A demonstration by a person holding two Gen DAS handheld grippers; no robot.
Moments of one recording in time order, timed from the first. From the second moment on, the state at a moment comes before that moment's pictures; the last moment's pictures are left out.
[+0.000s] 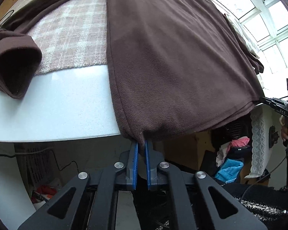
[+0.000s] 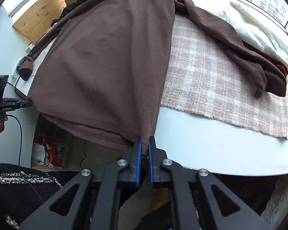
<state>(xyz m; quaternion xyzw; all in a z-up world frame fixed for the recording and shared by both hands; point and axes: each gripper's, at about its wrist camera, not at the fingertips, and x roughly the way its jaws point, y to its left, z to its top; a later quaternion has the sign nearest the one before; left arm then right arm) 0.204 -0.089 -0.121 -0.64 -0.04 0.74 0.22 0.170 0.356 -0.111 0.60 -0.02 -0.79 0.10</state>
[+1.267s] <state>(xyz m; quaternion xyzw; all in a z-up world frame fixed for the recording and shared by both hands) -0.043 -0.092 0.283 -0.27 0.03 0.94 0.19 -0.027 0.343 0.250 0.31 0.21 -0.93 -0.04</state>
